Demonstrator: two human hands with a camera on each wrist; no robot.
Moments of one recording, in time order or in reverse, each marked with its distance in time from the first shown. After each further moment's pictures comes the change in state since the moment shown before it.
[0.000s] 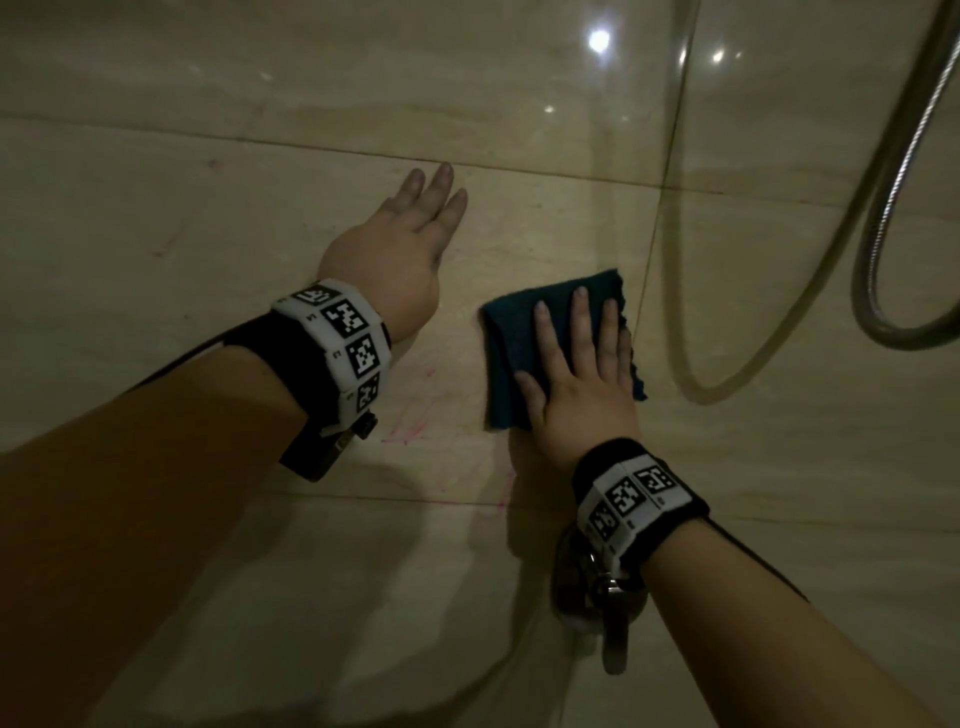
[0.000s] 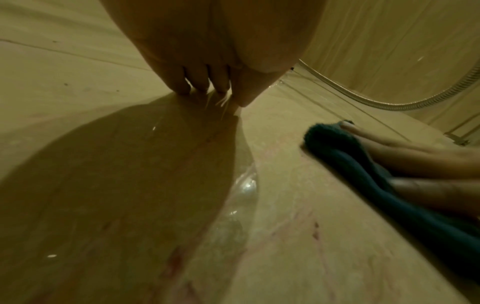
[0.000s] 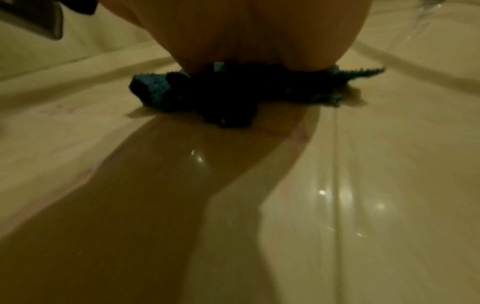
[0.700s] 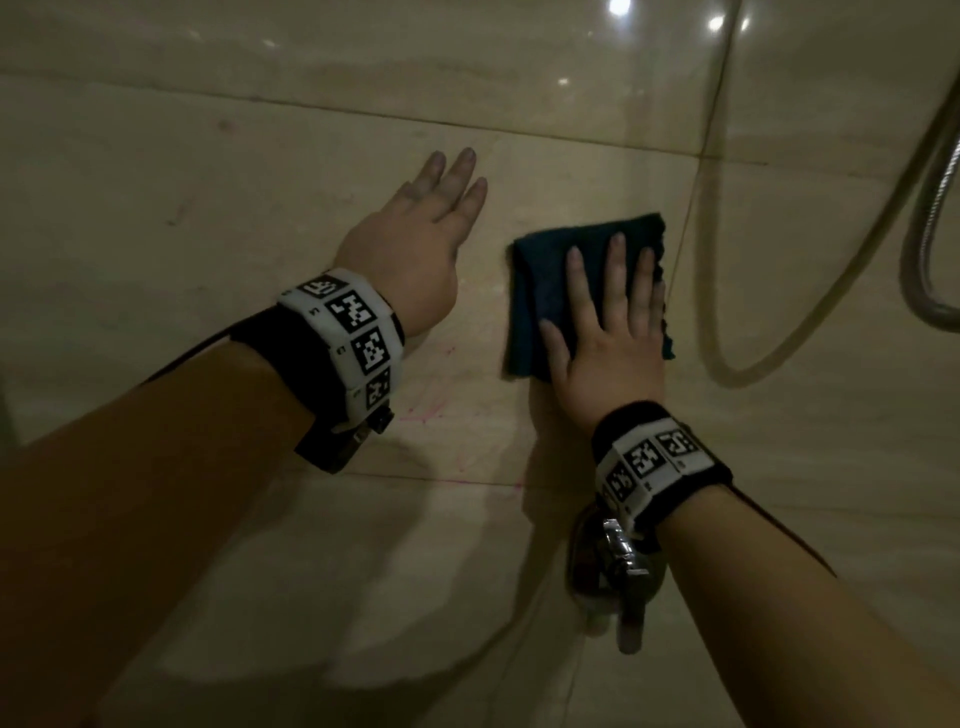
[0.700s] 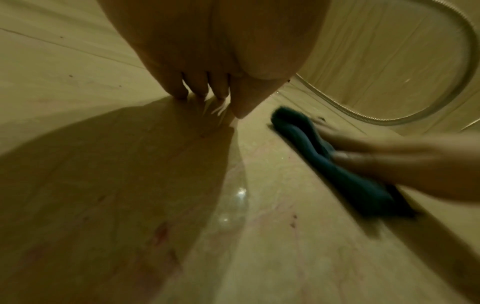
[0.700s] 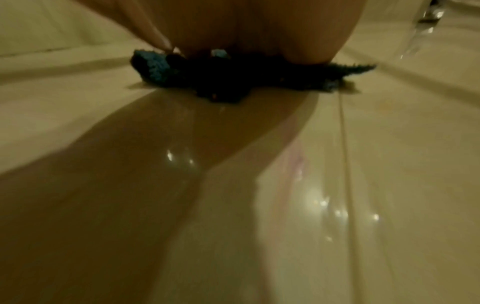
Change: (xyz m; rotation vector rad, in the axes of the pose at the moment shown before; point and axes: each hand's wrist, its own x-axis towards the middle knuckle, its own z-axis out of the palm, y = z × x) left_hand -0.013 -0.002 0.006 0.021 -0.032 0.033; right_hand 0.015 -0.003 0.003 -0.004 0.203 -0.003
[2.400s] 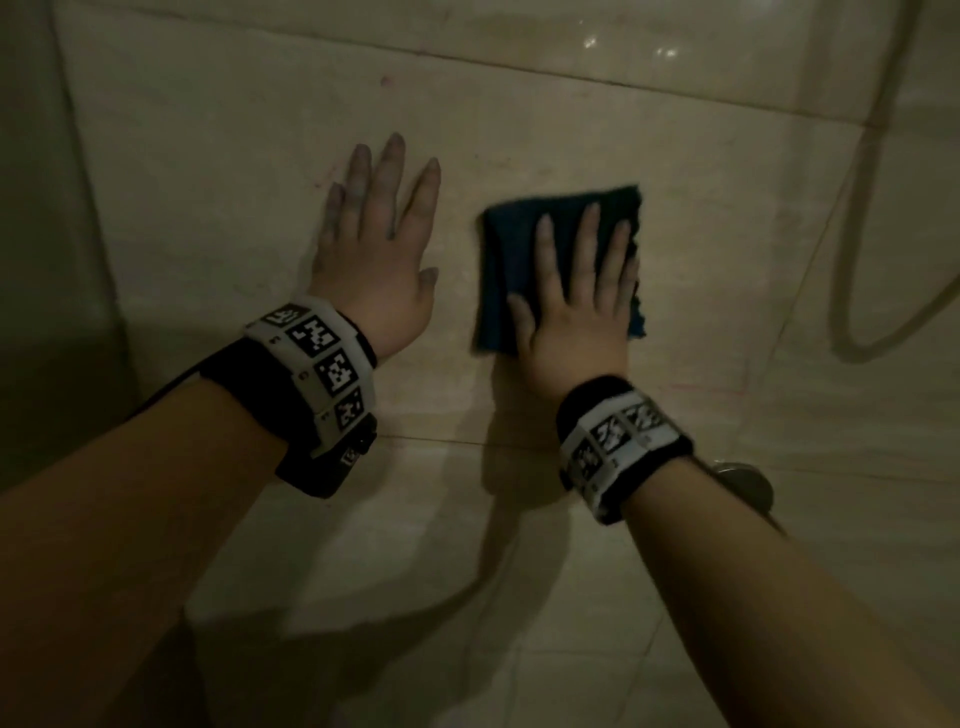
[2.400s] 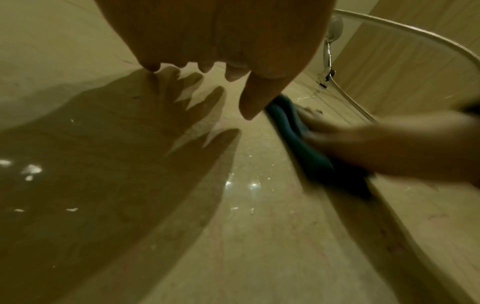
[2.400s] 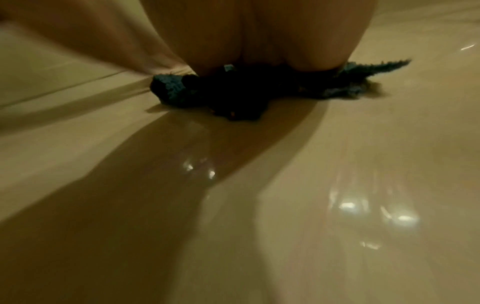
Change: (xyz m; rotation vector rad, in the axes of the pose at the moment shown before) left_hand -0.080 -0.112 0.006 -0.007 0.000 -0.174; right_hand 0.006 -0.146 0.014 0.010 -0.130 0.029
